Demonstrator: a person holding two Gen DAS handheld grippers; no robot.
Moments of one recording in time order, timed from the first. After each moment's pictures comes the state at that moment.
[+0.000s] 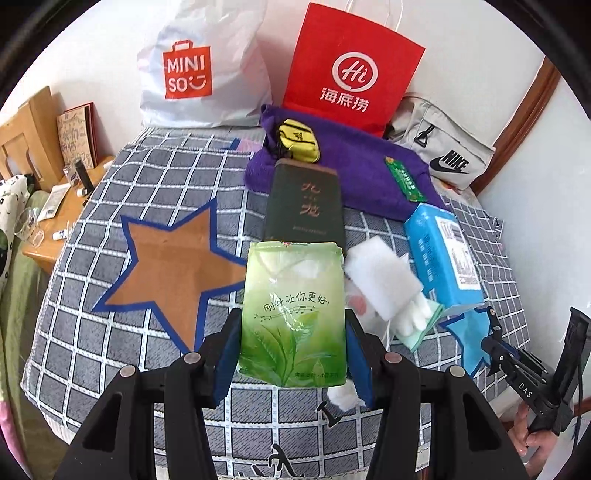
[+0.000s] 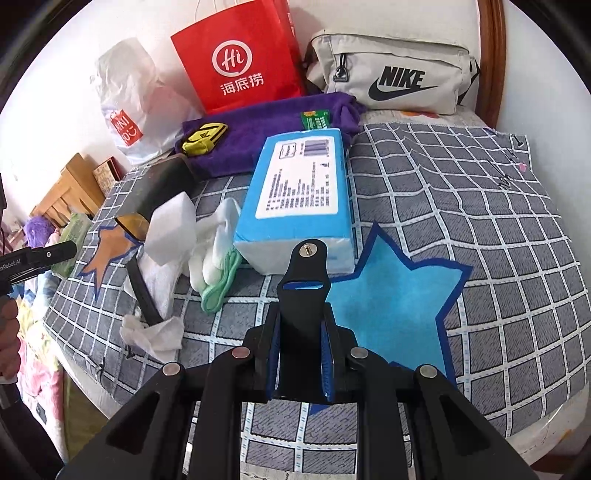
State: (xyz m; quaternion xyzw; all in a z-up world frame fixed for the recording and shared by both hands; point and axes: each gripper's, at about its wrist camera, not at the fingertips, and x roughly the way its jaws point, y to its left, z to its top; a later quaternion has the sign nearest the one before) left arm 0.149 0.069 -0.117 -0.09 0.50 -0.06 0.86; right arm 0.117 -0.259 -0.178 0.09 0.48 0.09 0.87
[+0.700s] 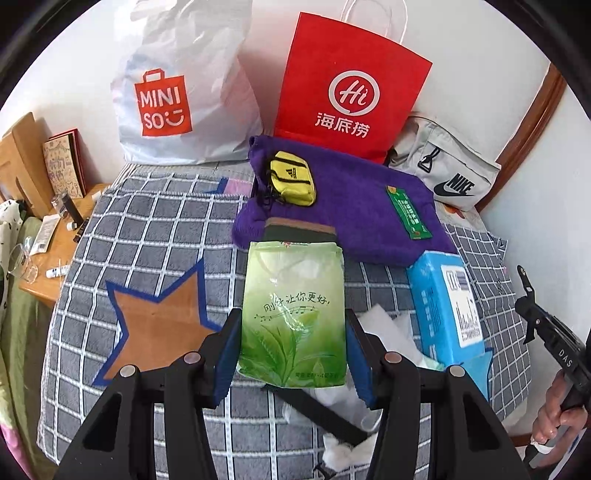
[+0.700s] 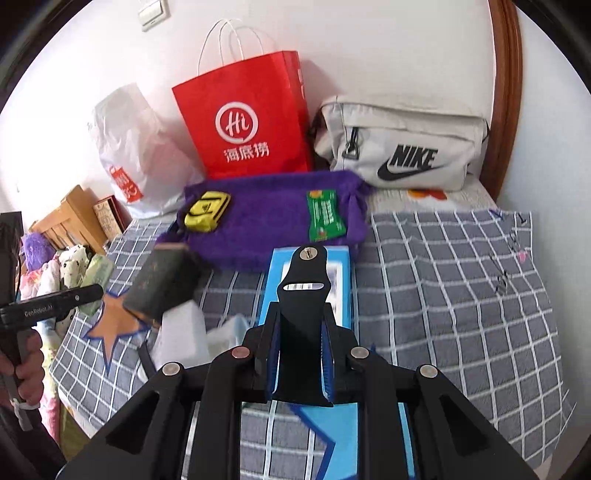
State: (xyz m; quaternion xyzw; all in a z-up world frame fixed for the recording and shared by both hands) left arm 0.219 0.060 -0.101 -0.08 0.49 -0.06 0.86; right arm 0.196 -0.254 -0.103 0.07 0.42 0.08 0.90
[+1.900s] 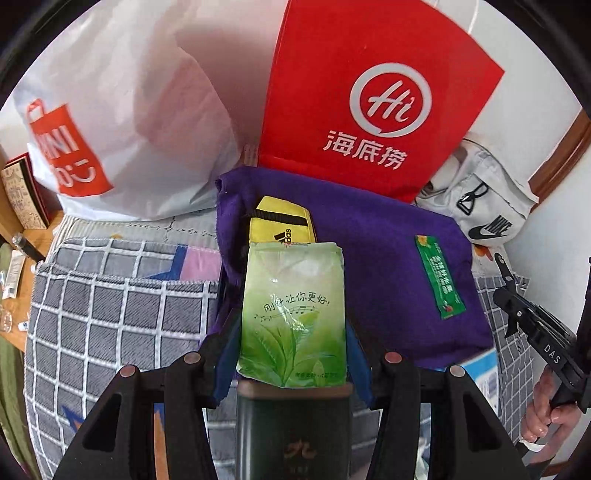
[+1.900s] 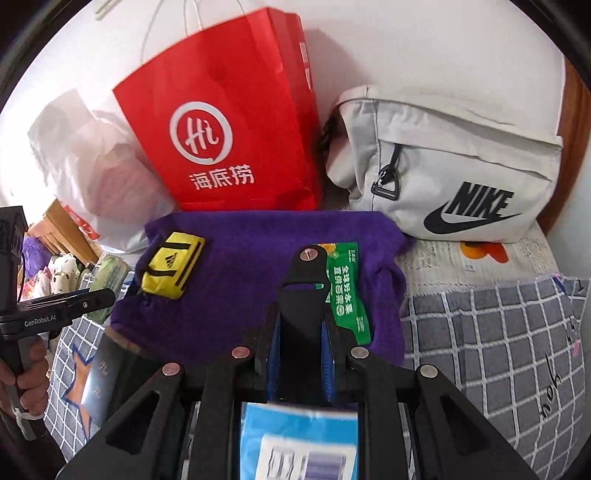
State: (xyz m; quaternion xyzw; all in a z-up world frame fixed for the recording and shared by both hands) left arm 0.381 0.043 -0.144 -0.08 0.52 -0.06 0.85; right arm 0.378 -0.238 -0.141 0.07 0.45 0.10 0.88
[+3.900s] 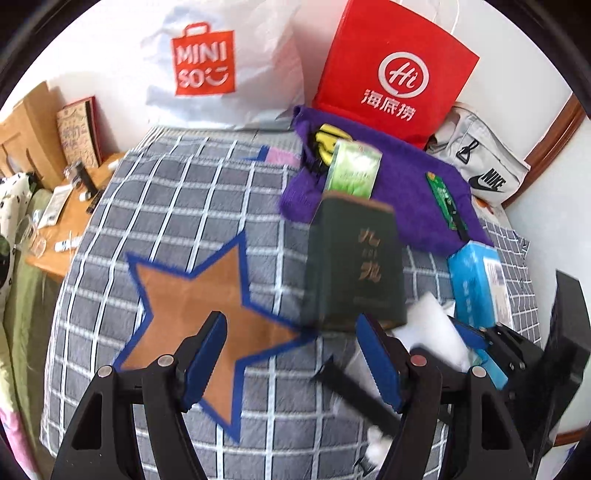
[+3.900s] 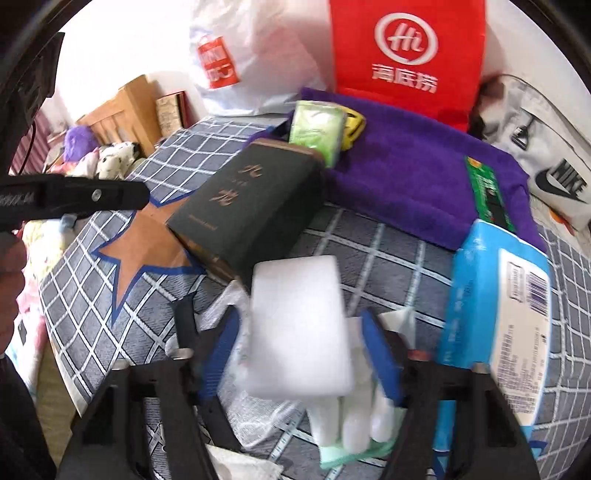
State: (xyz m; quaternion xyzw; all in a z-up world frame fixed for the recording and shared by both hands) left arm 0.216 0.103 -0.137 -0.10 0.53 -0.02 0.84; right arm 0.225 -0.099 -0.189 -0.05 0.49 0.23 0.84
